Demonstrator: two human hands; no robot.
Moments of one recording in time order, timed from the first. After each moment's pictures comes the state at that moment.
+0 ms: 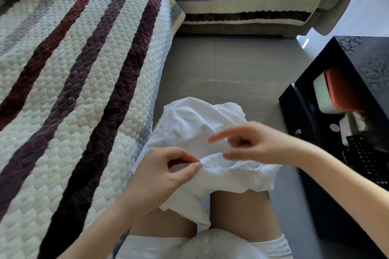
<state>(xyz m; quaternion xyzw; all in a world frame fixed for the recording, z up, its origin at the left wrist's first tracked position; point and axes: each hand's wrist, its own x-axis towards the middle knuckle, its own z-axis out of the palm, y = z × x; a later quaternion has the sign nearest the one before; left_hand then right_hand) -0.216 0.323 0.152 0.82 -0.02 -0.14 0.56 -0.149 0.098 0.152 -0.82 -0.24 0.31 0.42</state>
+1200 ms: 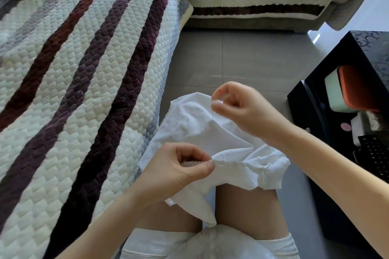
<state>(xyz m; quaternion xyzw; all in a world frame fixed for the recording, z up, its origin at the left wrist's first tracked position) -0.213 0.320 0.161 0.74 0.03 -0.23 0.63 -0.127 0.148 0.162 -0.85 -0.12 0.10 0.51</state>
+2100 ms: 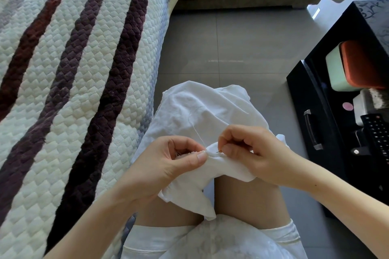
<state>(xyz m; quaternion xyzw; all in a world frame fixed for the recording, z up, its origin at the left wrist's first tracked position) -0.202 0.322 0.151 0.67 0.06 -0.31 0.68 -0.187 0.118 0.133 -0.80 -0.23 0.18 0.52</state>
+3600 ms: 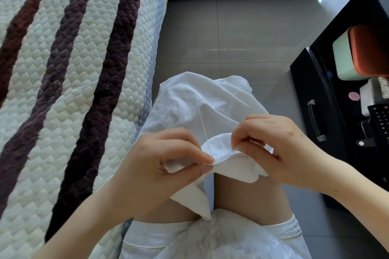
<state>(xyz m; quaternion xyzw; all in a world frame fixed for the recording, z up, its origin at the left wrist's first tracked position) -0.202 0.330 0.155 0.82 -0.28 -0.06 0.50 -0.183 0.100 0.135 -0.86 -0.33 0.02 0.39</state>
